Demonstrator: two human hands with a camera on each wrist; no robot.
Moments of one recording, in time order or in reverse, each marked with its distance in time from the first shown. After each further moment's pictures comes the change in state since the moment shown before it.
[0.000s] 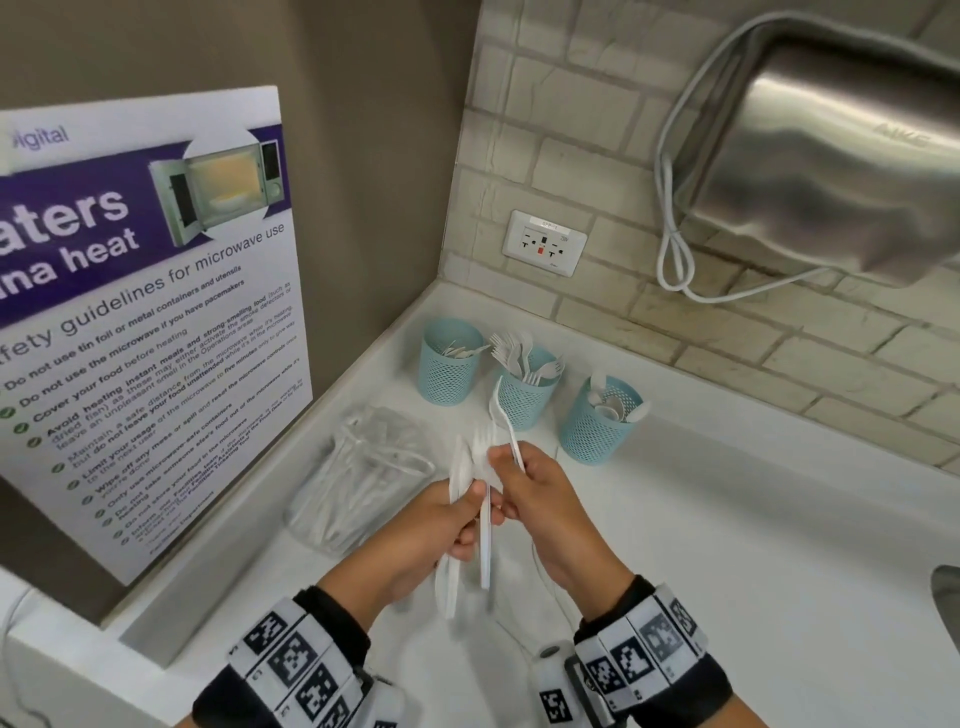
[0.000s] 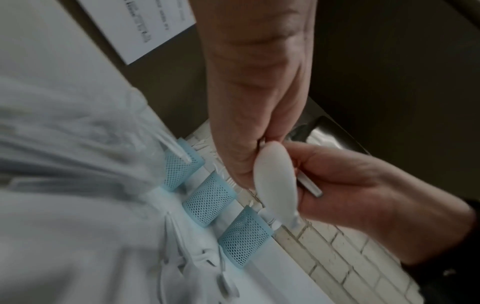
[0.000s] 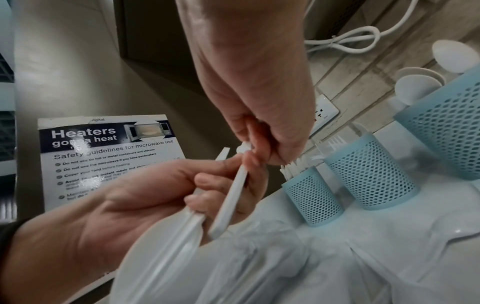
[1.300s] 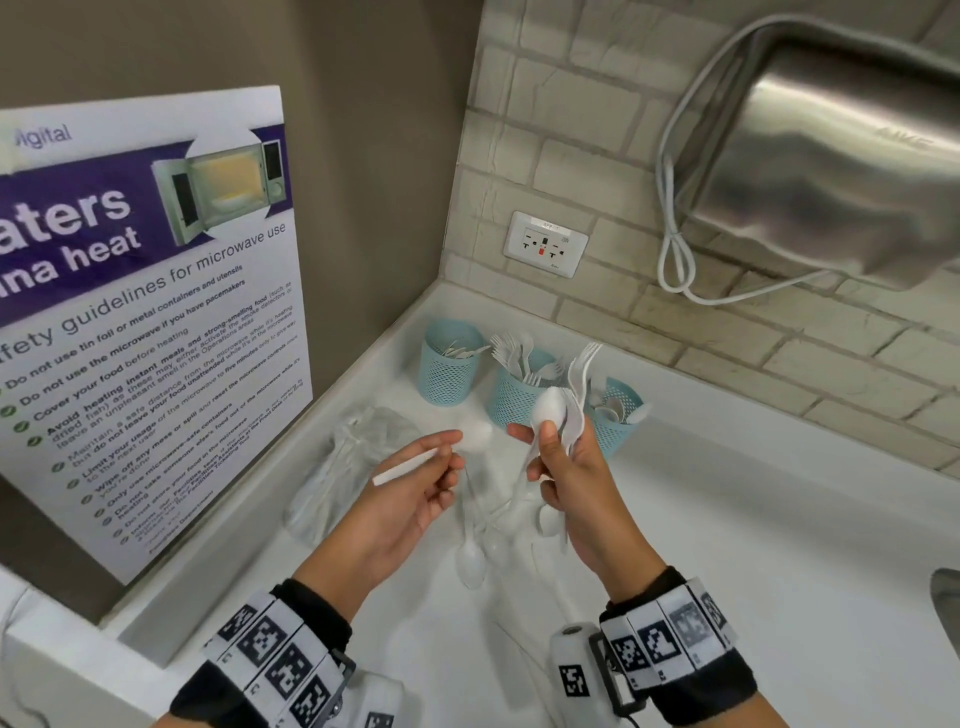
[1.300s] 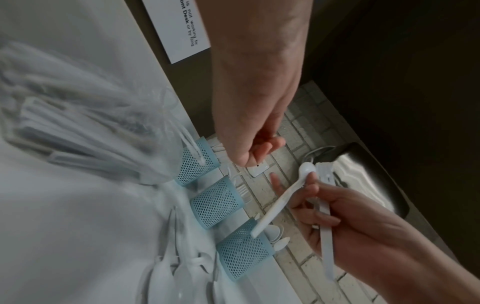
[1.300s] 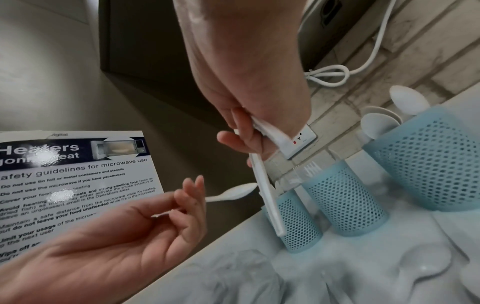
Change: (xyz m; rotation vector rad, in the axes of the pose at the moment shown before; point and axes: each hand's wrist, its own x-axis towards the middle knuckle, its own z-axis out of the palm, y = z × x) left_hand 0.000 0.013 -0.018 -0.437 0.133 0.153; right_hand 0.004 -0.013 -0.028 0.110 0.066 -0.138
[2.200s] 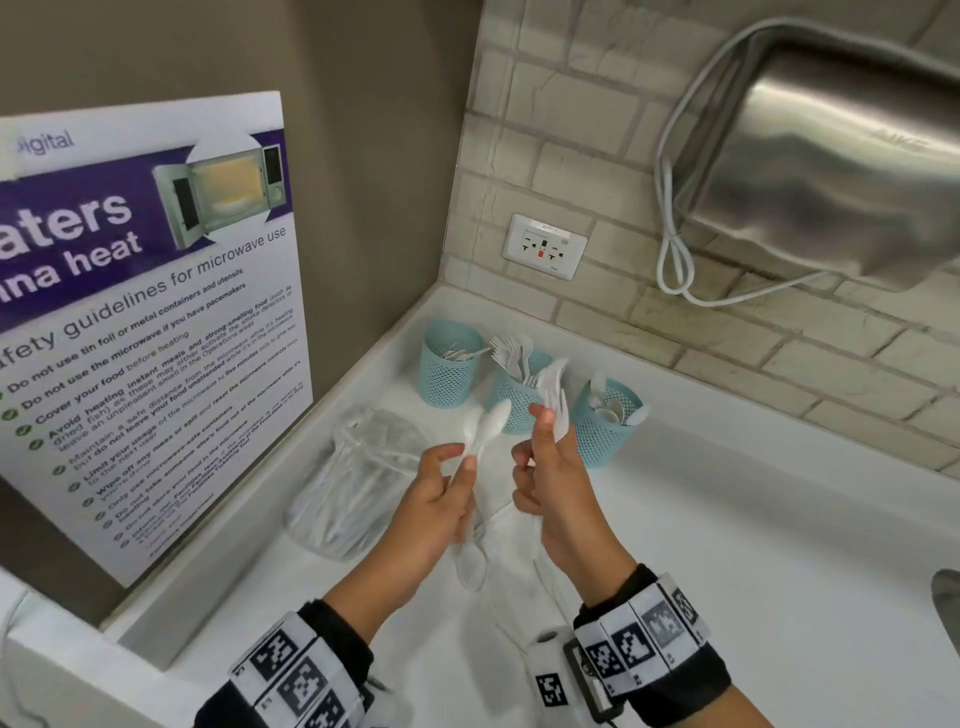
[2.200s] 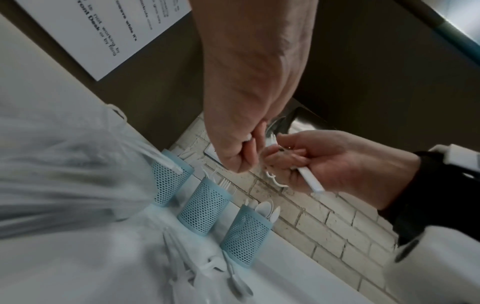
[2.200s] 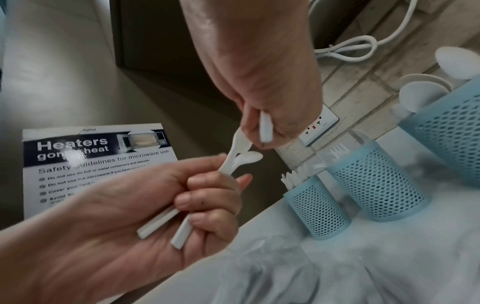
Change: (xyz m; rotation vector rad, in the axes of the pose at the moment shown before) left_hand -0.007 -0.020 0.014 0.562 0.040 0.132; right_hand 0.001 0.001 0.025 0.142 0.102 0.117
